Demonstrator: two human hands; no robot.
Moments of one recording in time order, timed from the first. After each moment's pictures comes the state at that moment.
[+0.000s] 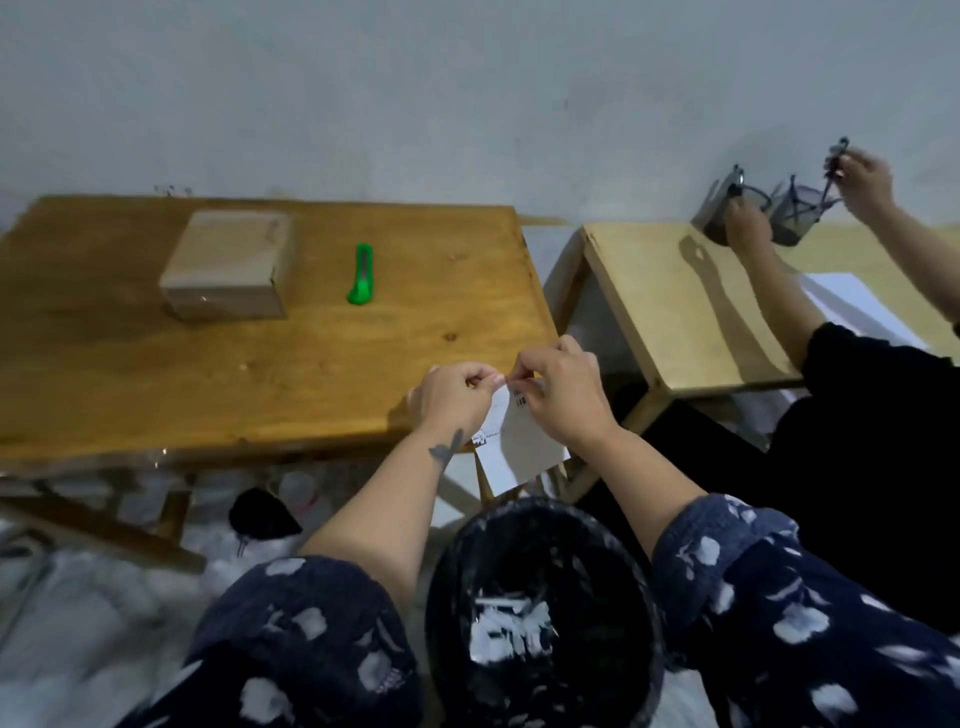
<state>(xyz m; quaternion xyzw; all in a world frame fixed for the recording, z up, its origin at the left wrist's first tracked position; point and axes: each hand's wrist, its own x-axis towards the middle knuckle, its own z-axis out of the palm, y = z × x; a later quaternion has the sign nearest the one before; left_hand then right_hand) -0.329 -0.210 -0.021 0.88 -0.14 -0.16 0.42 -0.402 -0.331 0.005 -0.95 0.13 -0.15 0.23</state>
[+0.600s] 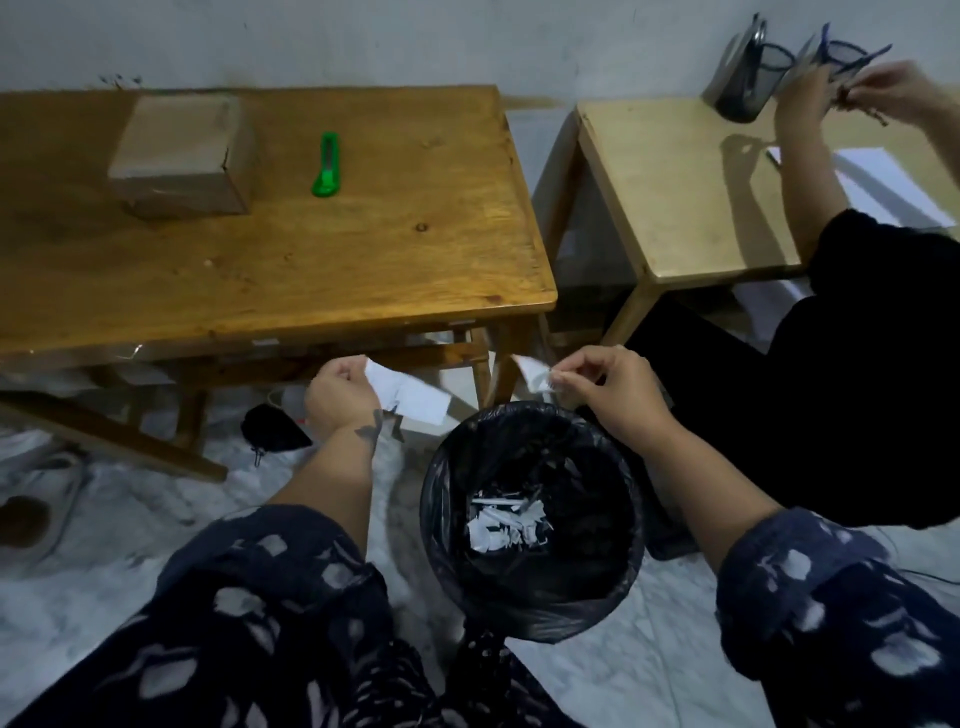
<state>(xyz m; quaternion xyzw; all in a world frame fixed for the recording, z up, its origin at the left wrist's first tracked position) -0.390 -0.130 -0.097 0.88 0.17 -0.06 0.44 -0.535 -0.352 -0.033 -0.86 0.23 -0.07 0.44</state>
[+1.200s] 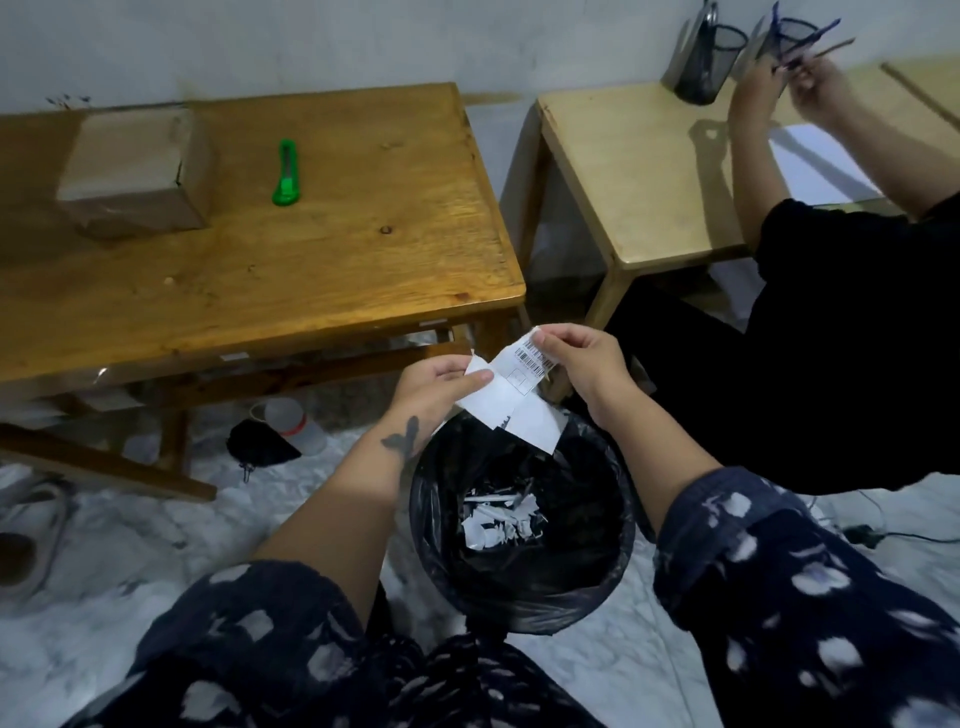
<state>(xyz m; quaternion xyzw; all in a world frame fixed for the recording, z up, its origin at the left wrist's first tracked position) -0.434 -0.200 -0.068 0.71 -0.08 -0.38 0.59 -0.519 -0.358 -0.038 -0.61 0.40 -0.09 0.68</state>
